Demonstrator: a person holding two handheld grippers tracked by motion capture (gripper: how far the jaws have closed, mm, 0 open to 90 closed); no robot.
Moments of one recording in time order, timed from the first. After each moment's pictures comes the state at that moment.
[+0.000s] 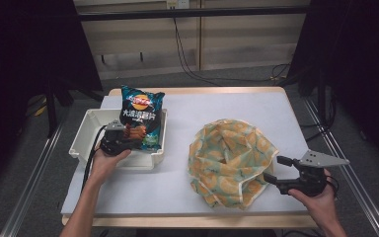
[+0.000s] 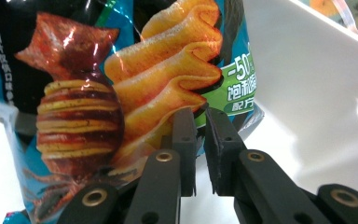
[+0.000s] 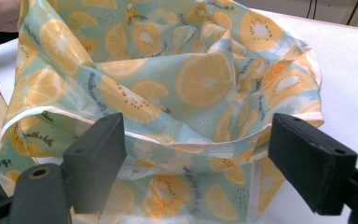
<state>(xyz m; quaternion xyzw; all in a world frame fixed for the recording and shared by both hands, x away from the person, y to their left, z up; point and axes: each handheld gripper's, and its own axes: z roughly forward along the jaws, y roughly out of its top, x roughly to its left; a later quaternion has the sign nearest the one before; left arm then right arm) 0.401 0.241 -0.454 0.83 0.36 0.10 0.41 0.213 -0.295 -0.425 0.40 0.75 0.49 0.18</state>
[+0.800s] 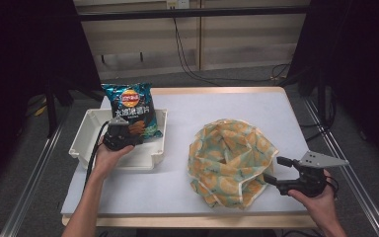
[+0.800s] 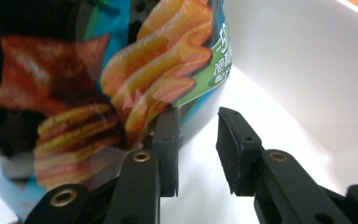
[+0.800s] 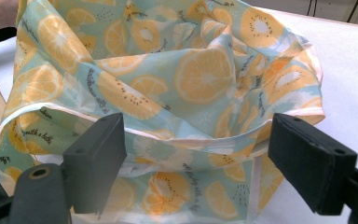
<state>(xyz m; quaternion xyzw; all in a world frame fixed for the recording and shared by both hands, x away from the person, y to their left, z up) 0.416 0.242 -0.459 0.83 0.38 0.10 0.39 0.212 -0.296 -0.427 0.40 0.75 0.49 0.18</state>
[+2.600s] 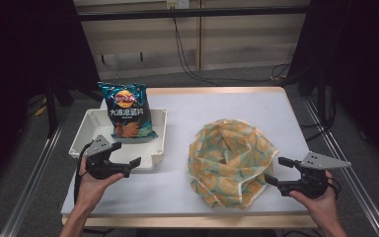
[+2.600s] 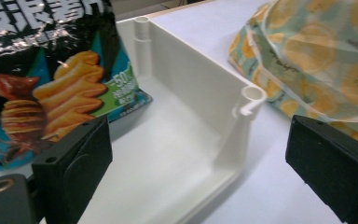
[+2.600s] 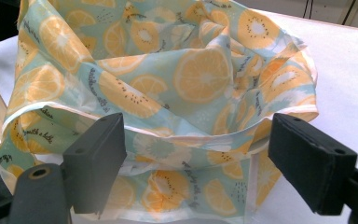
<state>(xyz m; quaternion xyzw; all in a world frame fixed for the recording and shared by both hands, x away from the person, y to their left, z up) 0.301 0.249 -0.417 0.79 0.34 0.18 0.48 0.208 -0.297 -0.426 0.40 0.75 0.49 0.18</state>
